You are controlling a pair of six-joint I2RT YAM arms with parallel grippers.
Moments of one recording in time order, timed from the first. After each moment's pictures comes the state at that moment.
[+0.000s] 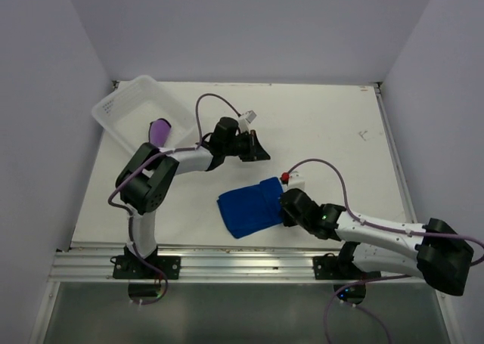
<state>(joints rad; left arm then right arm) -0.62 1.98 1.14 0.34 0.52 -0.69 0.95 1.04 0.42 -0.25 0.31 0.64</state>
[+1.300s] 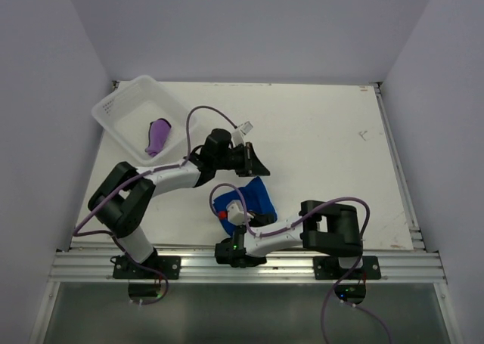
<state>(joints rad) -0.66 1.69 0.94 0.30 0.58 -0.83 1.52 1.92 1.06 -0.98 1.14 0.90</state>
